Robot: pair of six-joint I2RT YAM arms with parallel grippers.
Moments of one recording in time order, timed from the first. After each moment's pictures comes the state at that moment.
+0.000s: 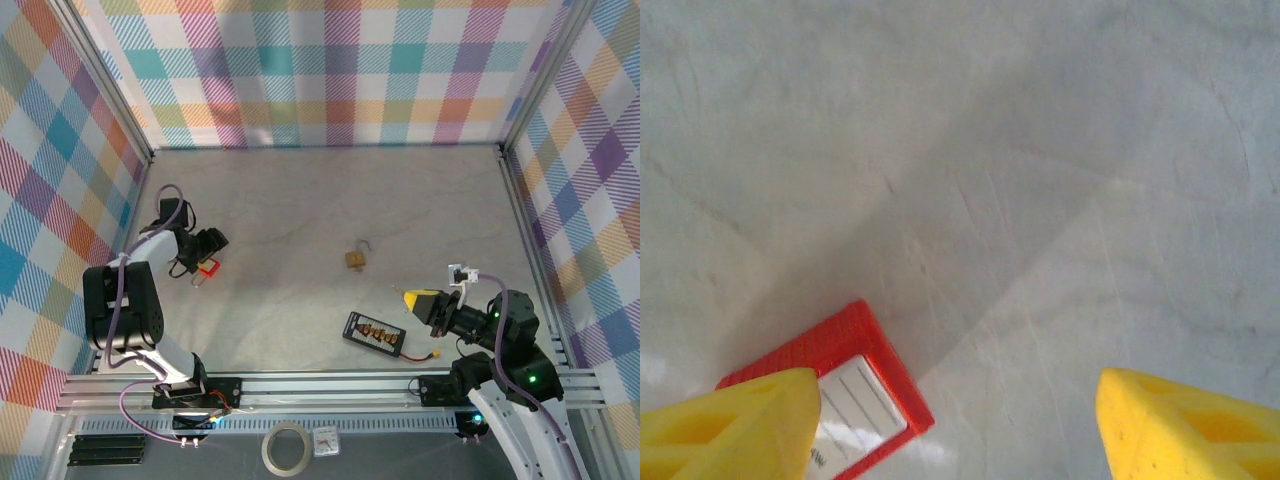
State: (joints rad) left arm 0.14 1.58 0.94 -0.53 0.23 -0.55; right arm 0.34 0.17 0.54 -0.61 -0.65 0.60
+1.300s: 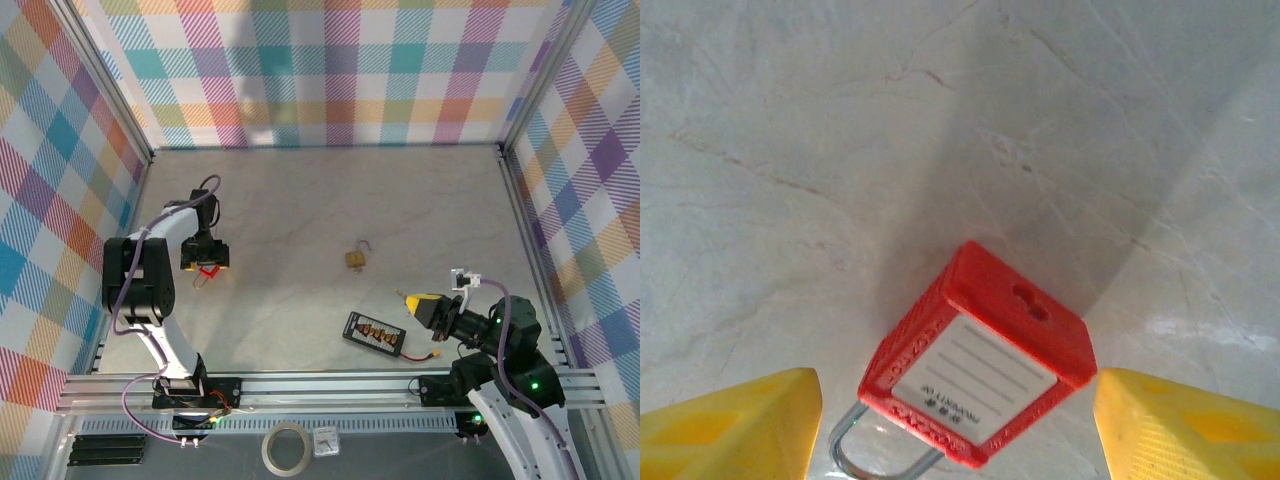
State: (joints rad) left arm -0.01 1.79 1.18 -0.91 -0.14 -0.13; right arm 0.34 0.12 0.53 -0.65 -0.63 0.62
